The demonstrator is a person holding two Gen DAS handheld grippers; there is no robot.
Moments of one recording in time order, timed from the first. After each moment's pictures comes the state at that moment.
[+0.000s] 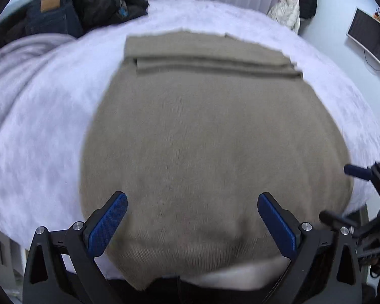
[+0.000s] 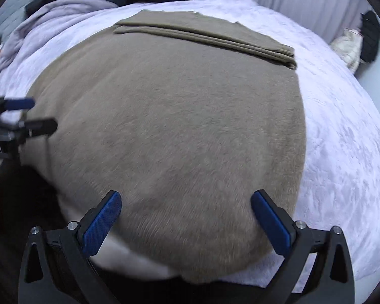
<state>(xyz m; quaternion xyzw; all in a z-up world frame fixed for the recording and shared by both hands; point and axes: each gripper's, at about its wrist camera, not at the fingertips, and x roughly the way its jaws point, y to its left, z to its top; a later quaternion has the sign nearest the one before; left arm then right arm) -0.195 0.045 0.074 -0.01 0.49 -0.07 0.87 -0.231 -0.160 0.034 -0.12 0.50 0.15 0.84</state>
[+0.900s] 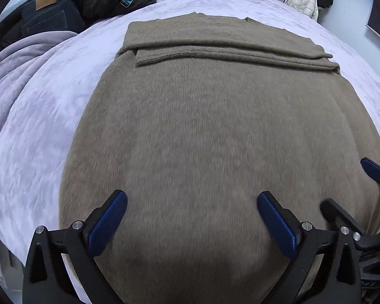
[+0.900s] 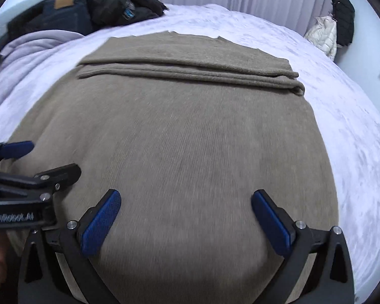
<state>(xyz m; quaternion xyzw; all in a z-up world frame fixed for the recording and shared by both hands) -0.148 0.032 0.021 0.01 0.52 -0.04 0.85 -0.185 -0.137 0.021 -0.07 0.45 0.09 0.89</state>
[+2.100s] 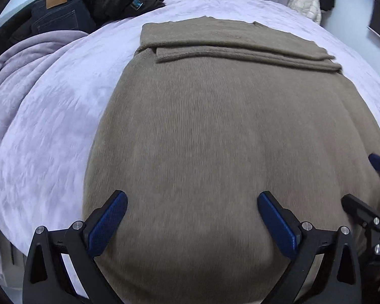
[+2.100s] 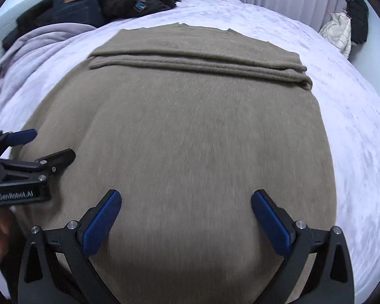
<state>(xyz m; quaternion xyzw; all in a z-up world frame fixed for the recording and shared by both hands) -0.188 0.049 0.022 0.03 0.51 -0.03 0.86 -0.191 -0.148 0.037 -0.08 0.48 0.13 0.86</state>
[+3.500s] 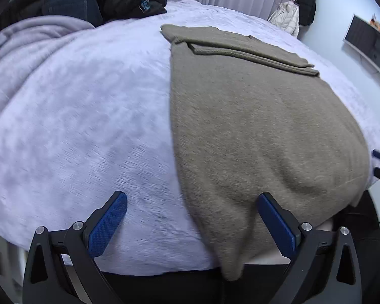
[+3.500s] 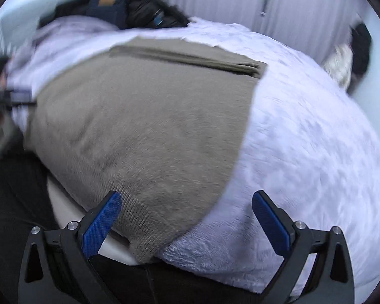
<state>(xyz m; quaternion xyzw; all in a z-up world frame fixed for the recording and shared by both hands) -0.229 0.155 0.017 -0.04 0.48 -0.12 0.87 -0.281 -0.273 0.050 -0.06 0.41 0.15 0.90</state>
